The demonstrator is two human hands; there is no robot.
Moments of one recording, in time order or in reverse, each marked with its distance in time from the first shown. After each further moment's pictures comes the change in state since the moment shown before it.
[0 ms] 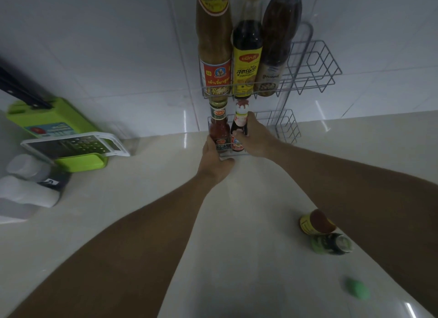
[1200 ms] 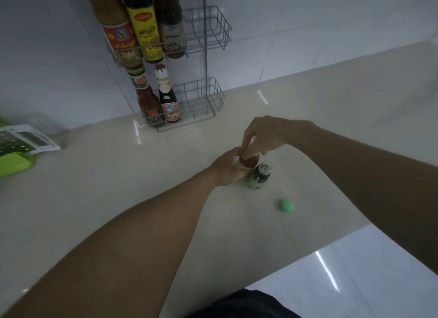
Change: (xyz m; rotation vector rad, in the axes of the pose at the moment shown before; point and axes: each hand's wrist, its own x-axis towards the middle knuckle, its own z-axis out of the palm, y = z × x) left_hand -0.117 0.019 0.141 0.263 -0.657 0.156; right_hand -0.207 0.035 -0.111 -0.583 -0.362 0.271
